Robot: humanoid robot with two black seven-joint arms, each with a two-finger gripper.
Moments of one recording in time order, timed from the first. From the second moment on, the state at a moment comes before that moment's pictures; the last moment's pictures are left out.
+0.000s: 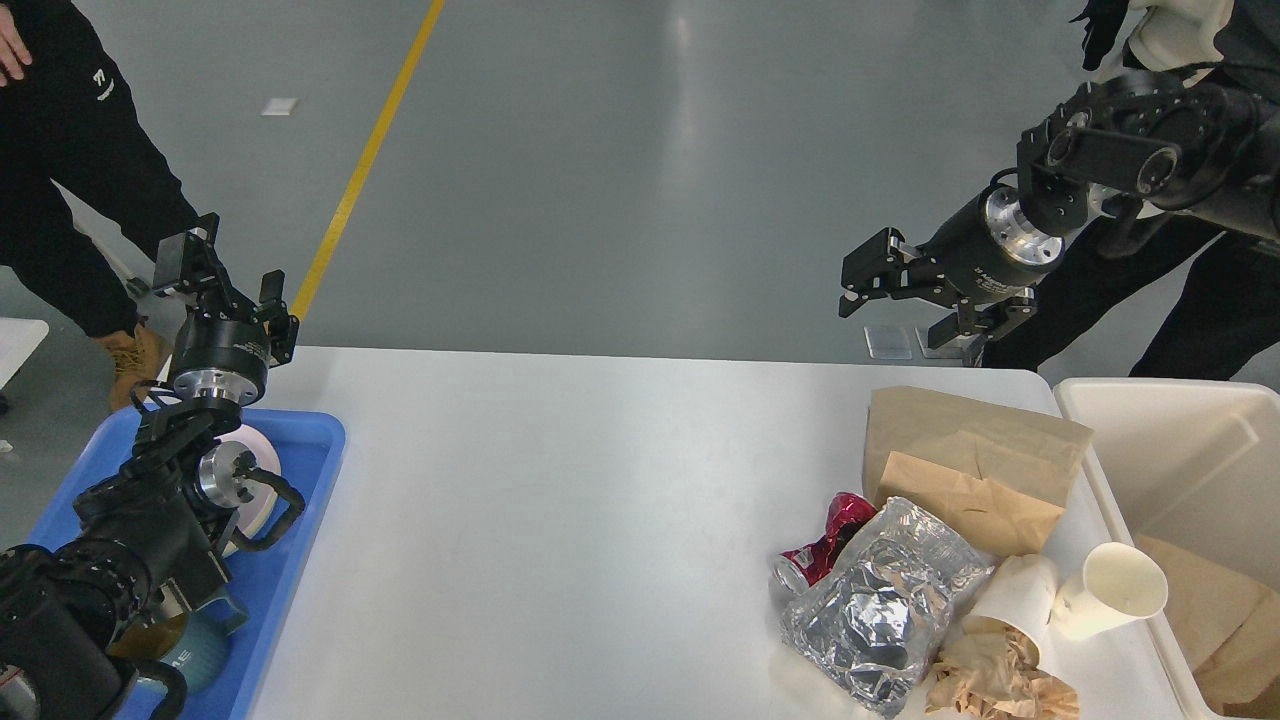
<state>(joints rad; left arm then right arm) -0.83 0.18 -0.58 -0.14 0.00 -0.26 -0.69 1.83 -0.24 -1.19 0.82 0.05 0.87 0.07</state>
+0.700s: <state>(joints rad) -0.83 0.18 -0.58 -0.14 0.00 -0.26 -0.69 1.39 -0.30 -1.19 0.78 -0.01 0.75 0.04</state>
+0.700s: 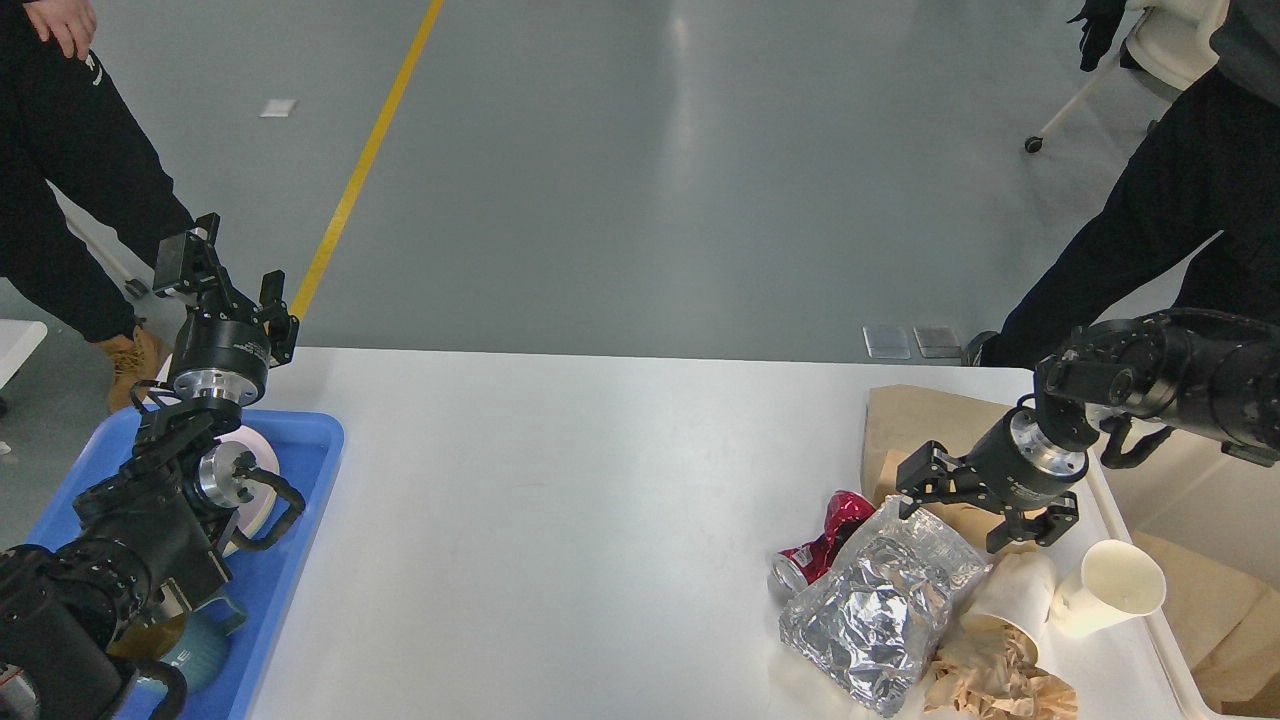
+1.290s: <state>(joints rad) -0.83 0.18 -0.58 -0.14 0.00 -0.26 -0.69 1.39 -0.40 -1.19 0.79 -0.11 0.75 0.01</state>
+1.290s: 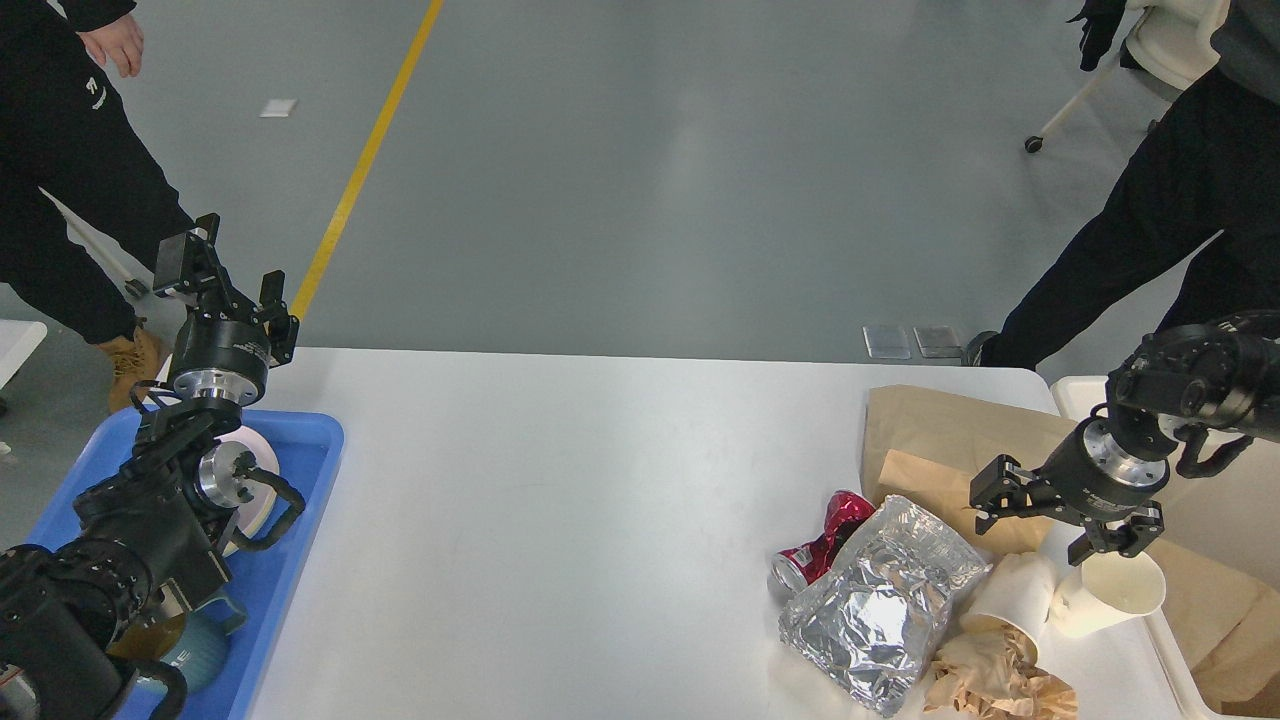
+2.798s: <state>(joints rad) -0.82 0.18 -0.58 -0.14 0.00 -0.26 -0.72 1.49 -0.66 -1.20 0.94 -0.20 0.58 0.00</state>
